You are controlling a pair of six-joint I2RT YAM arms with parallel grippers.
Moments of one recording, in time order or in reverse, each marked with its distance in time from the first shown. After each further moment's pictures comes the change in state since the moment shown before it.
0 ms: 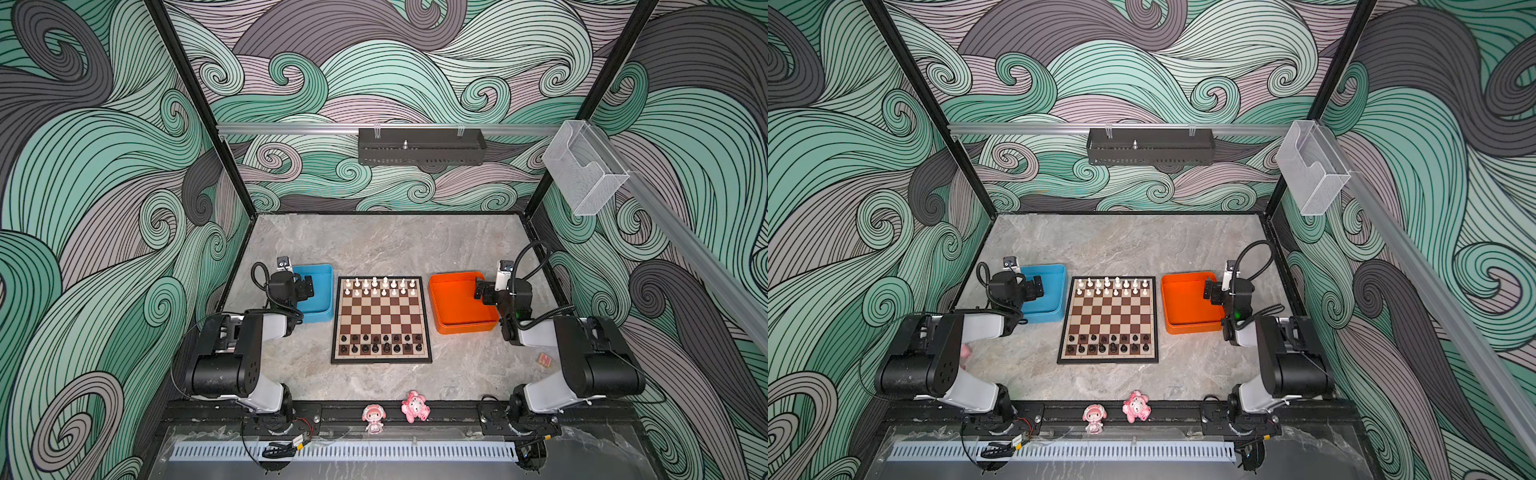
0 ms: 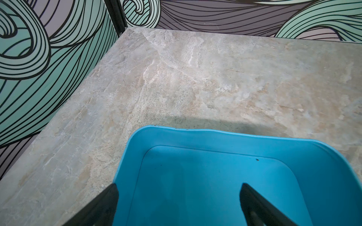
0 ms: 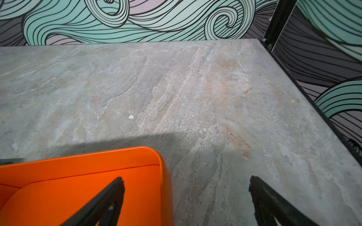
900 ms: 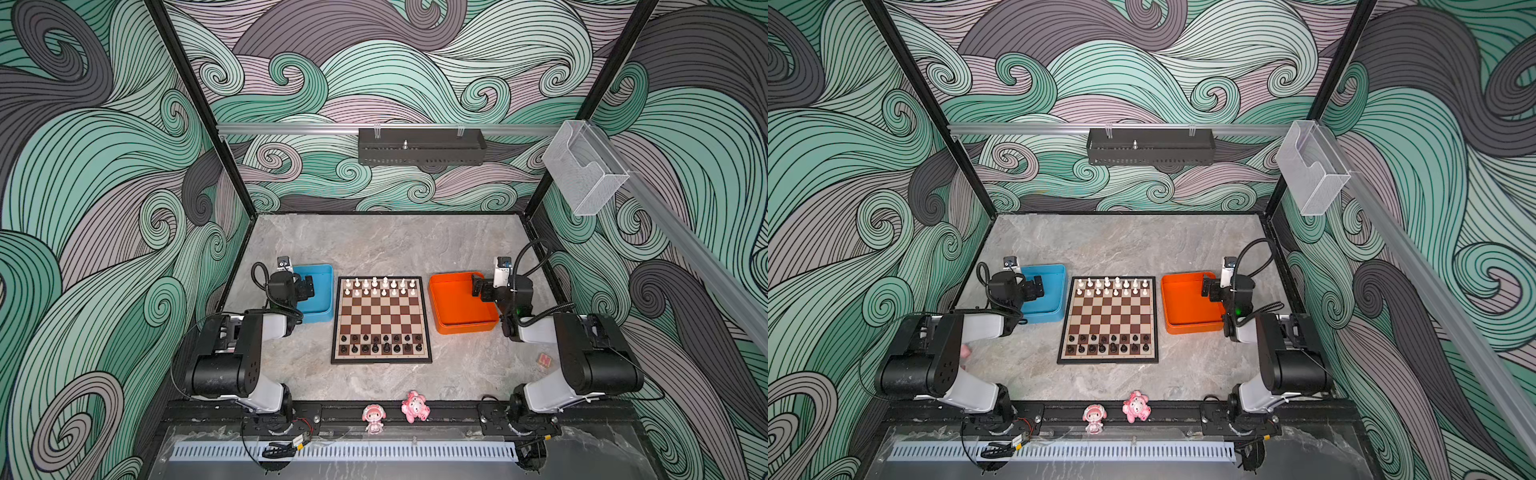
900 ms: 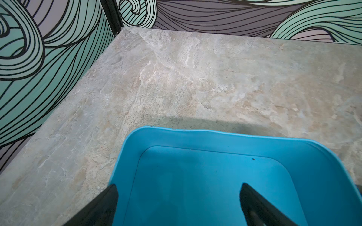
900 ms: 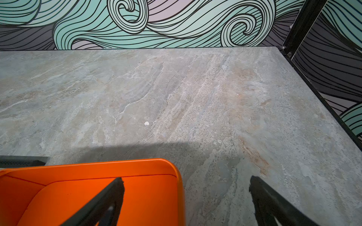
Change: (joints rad) left arm 0.005 0.000 0.000 0.001 0.019 0.000; right arm -0.013 0.000 0.037 -0.002 -0.078 -0.010
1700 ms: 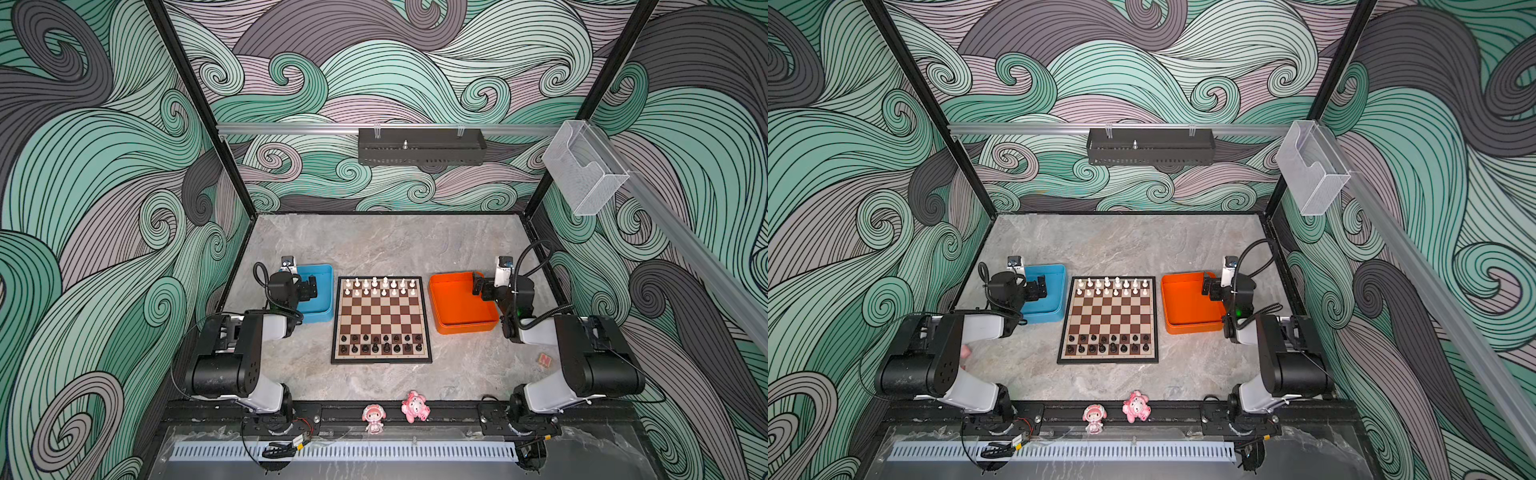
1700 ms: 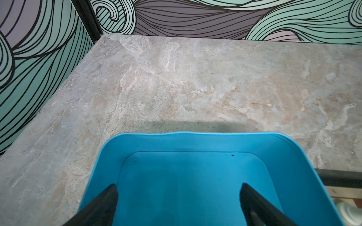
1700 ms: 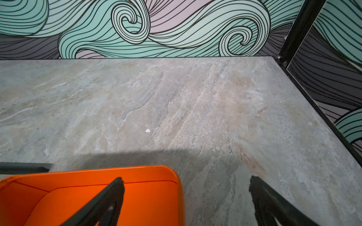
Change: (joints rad) left arm 0.000 0.000 -0.011 0.037 0.097 0.040; right arm 0.000 -0.013 -0.003 0.039 0.005 0.001
